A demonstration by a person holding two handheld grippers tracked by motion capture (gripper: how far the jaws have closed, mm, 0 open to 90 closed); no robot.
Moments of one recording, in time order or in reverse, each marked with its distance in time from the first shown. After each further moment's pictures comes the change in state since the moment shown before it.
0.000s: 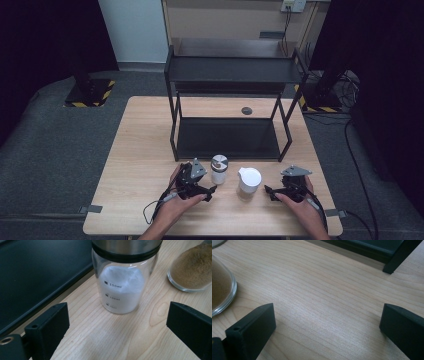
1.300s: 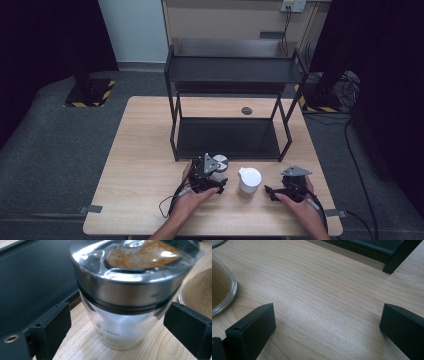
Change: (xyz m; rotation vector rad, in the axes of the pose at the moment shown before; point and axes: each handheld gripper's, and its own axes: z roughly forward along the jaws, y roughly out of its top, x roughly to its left) left arm -0.013 0.011 0.037 -0.041 0.042 -0.017; right arm -0.001 0.000 0.000 0.000 0.001 -0.003
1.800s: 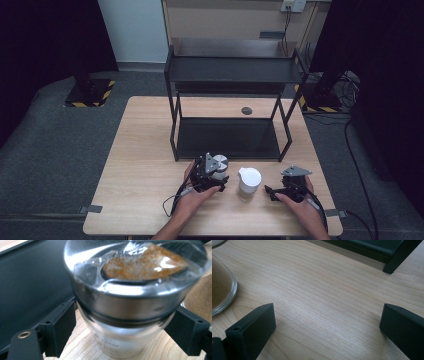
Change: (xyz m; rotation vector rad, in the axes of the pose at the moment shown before) left arm -0.002 -0.001 0.006 -0.019 0.003 0.010; right arm 0.000 0.000 0.000 0.000 0.000 0.001
